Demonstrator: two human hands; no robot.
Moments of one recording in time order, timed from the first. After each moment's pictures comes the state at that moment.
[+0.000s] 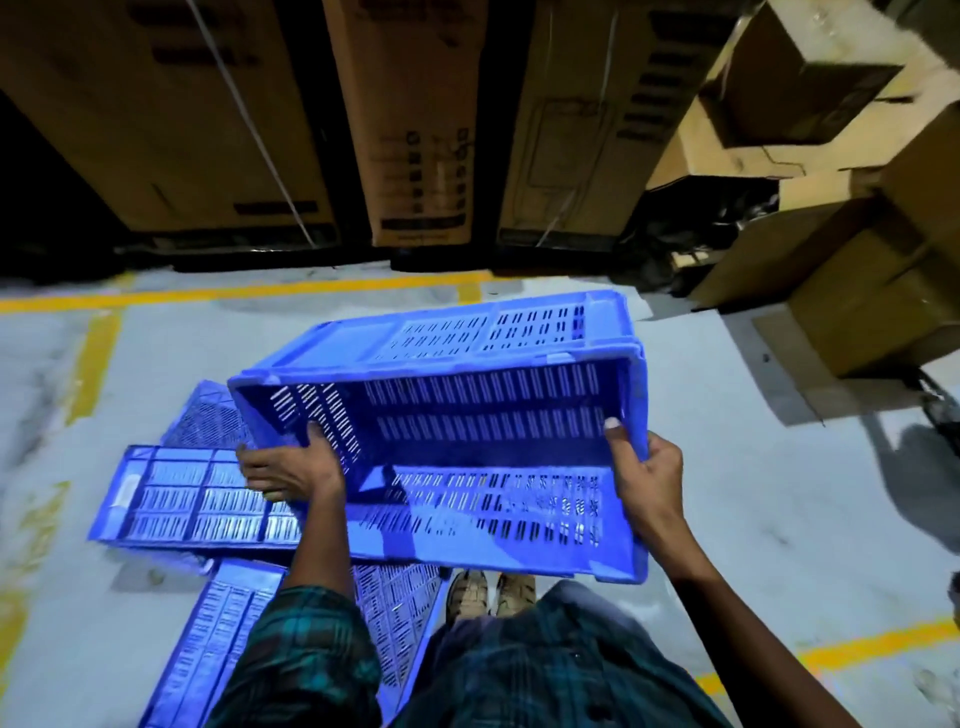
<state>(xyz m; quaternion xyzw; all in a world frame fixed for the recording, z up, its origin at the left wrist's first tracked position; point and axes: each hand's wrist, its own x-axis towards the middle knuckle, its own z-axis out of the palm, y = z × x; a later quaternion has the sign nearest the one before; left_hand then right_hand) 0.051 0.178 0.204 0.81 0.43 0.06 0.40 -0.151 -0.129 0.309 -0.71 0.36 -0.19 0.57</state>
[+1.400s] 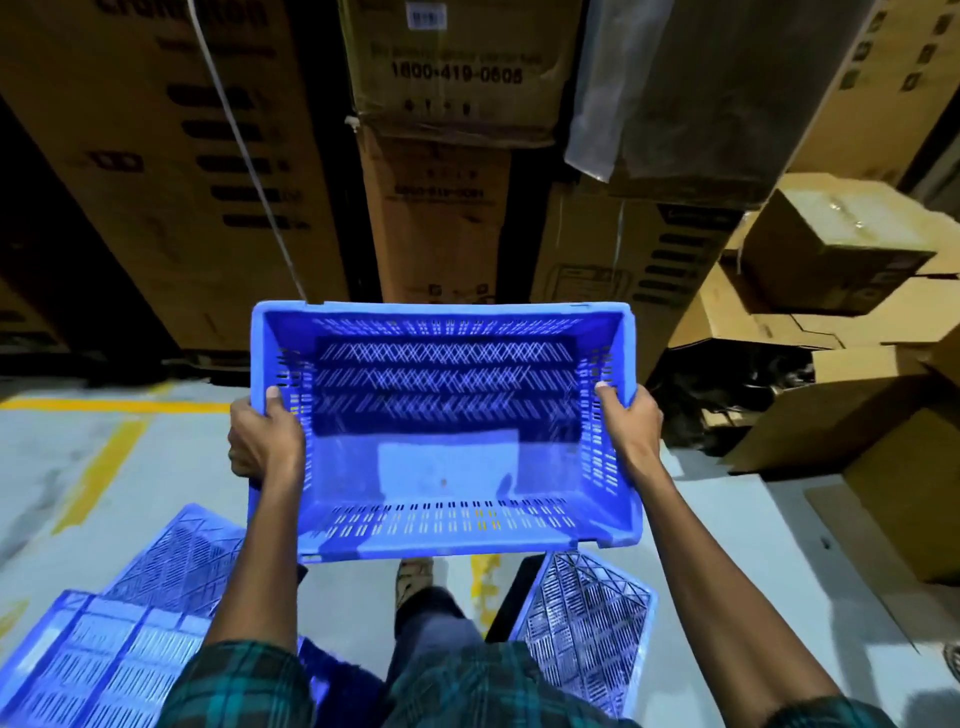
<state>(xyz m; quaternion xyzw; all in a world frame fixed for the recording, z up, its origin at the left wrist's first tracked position) 0.243 0.054 0.338 0.81 0.34 0.18 0.45 0.154 -0.351 0.337 -0.78 0.33 -0.21 0.49</state>
